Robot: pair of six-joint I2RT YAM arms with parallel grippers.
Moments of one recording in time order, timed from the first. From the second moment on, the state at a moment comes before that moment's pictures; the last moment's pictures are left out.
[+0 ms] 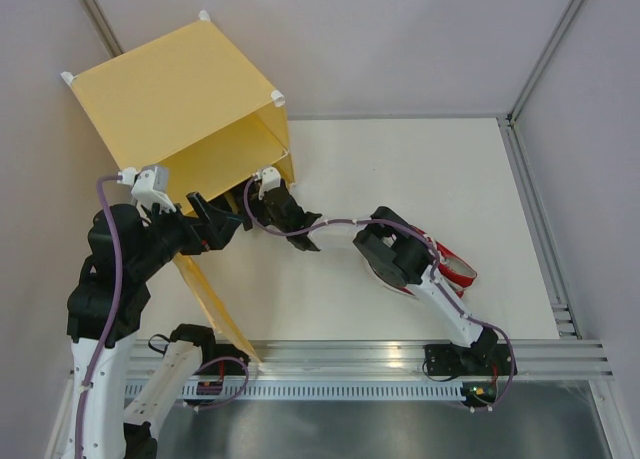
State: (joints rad) left arm -0.14 0.66 1.21 -0.90 0.29 -0.45; right arm 0.94 2.46 1.70 0.45 0.20 0.30
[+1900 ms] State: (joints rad) left arm -0.14 0.67 1.22 -0.91 0.29 -0.45; right arm 0.92 2.35 1.61 0.35 0.15 0.48
